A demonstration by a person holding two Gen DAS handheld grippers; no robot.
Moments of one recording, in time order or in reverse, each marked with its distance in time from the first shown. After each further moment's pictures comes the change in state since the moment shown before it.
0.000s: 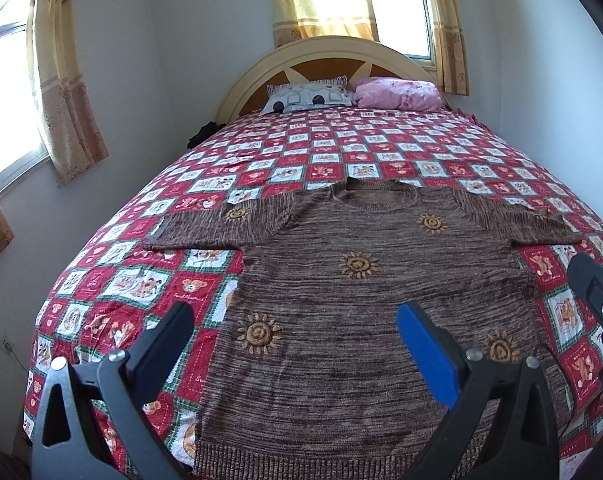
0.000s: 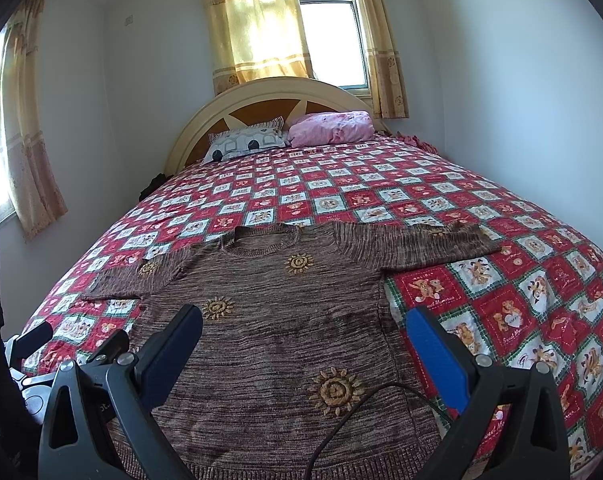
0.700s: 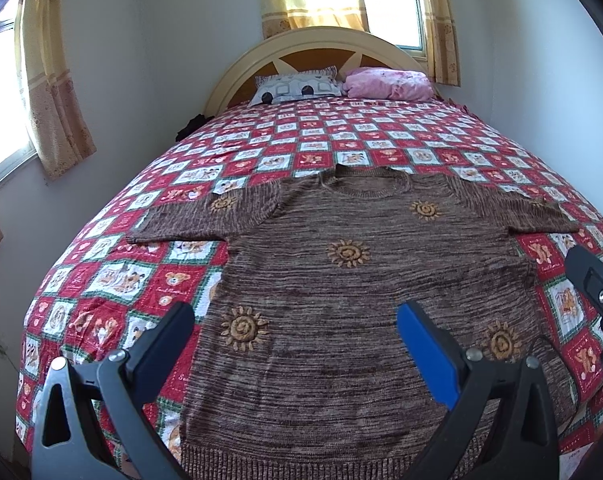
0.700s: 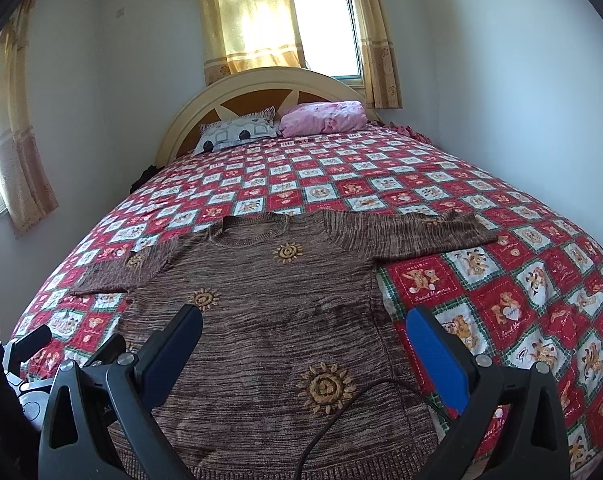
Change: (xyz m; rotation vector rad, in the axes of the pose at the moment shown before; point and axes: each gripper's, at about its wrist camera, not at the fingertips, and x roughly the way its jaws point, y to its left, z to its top) left arm 0.019 -0.005 -0.005 0.017 0.033 -0.039; right arm 0.020 -0.007 -0.005 0.005 0.046 -0.033
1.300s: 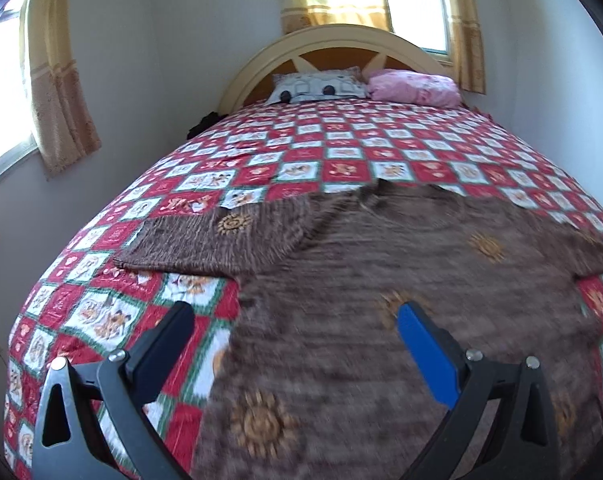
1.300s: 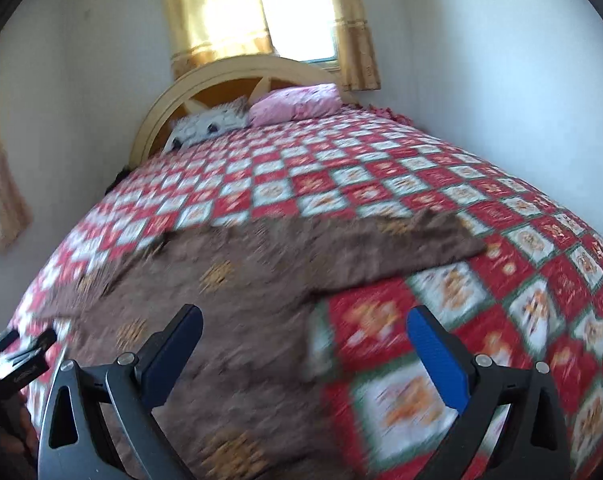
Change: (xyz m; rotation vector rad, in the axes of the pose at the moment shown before) left arm 0.098 0.032 0.044 -0.061 -0.007 0.046; right arm 0.093 -0.130 0.058 0.127 0.039 -0.044
